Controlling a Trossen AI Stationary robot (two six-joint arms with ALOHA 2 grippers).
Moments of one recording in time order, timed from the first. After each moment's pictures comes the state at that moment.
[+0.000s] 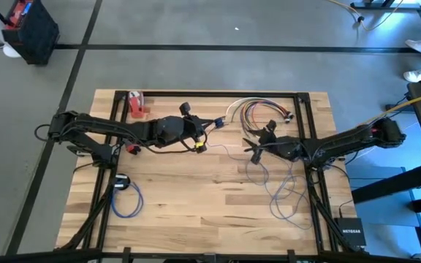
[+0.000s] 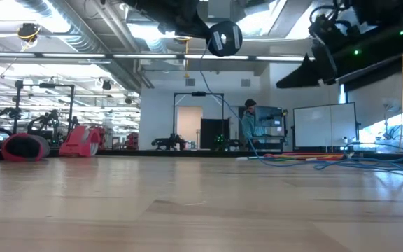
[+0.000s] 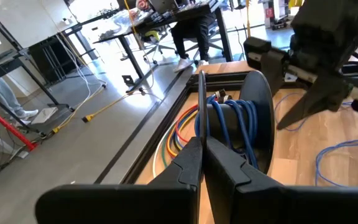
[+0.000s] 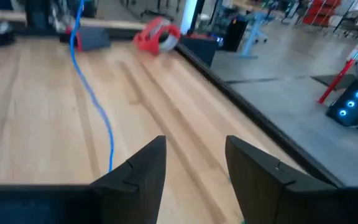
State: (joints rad) left arm 0.02 1.44 1.02 0.17 -0.52 0.21; right arm 0.07 1.07 0.31 0.46 0.57 -0.03
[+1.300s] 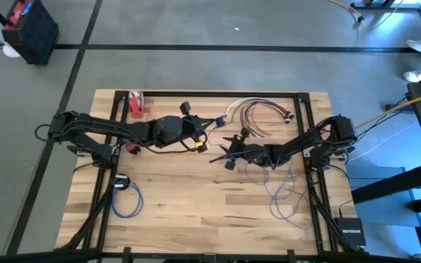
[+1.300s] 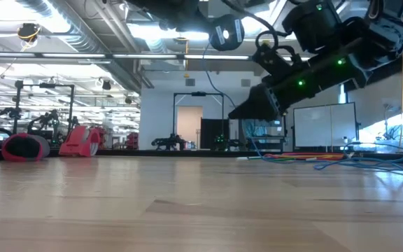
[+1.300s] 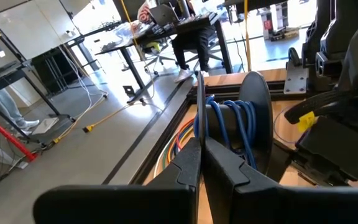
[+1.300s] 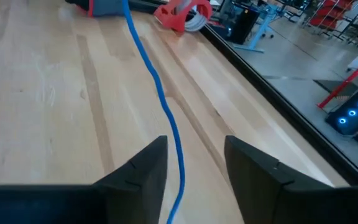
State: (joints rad) left arm 0.02 1.44 1.02 0.22 -0.52 0.24; right arm 0.07 1.70 0.56 0.77 0.58 -0.11
